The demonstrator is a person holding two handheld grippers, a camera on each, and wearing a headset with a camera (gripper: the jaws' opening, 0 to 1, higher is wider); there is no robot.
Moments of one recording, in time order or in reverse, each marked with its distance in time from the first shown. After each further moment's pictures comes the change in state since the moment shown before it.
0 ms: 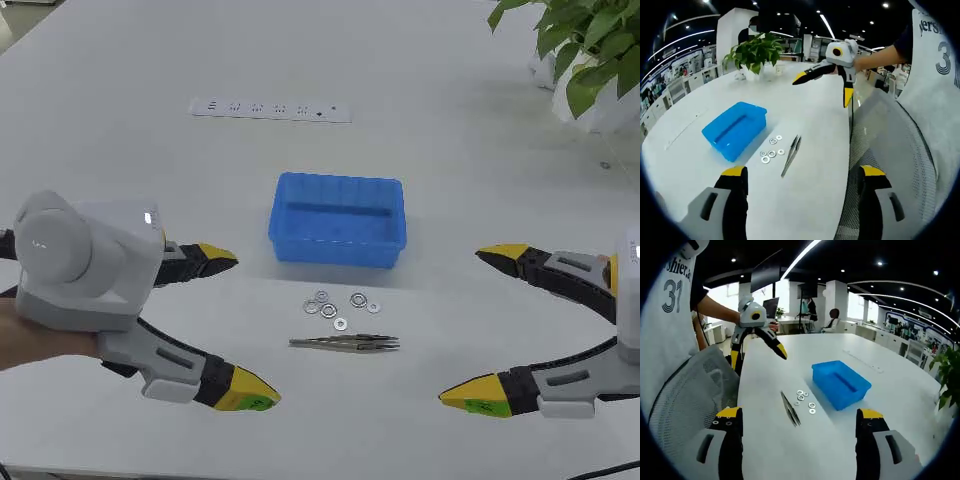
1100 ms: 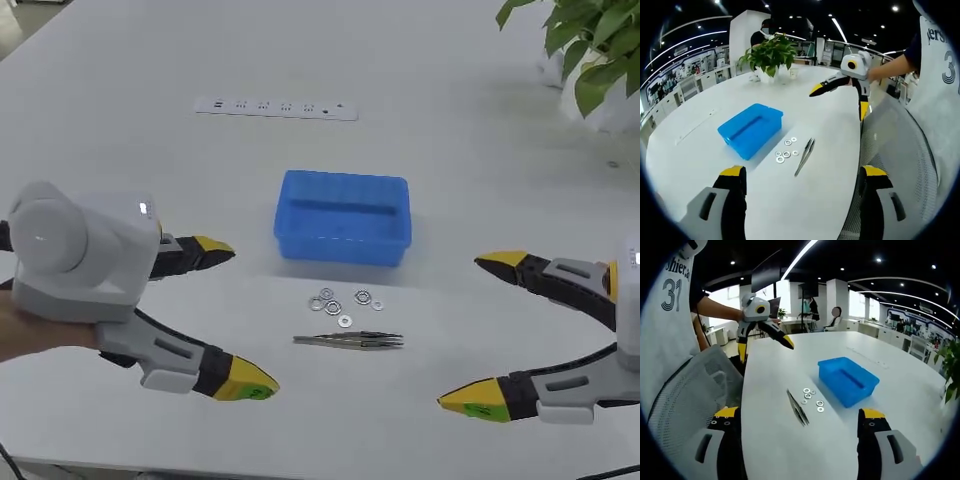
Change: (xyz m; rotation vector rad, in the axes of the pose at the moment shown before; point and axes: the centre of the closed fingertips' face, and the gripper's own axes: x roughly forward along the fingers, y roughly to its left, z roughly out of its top) left arm -0.005 0.004 0.001 -0.013 0.001 0.026; right arm 0.002 0.006 -0.005 0.015 0.002 0.018
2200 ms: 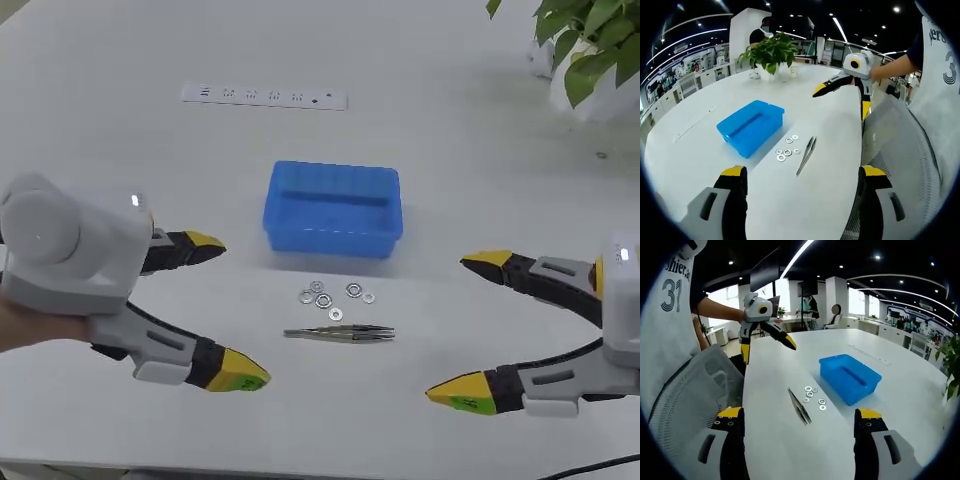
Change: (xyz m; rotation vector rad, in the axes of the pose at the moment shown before) left arm 0.006 0.006 -0.006 -0.016 0.009 -0.011; right arm 0.005 0.002 -0.003 0.017 0.014 0.007
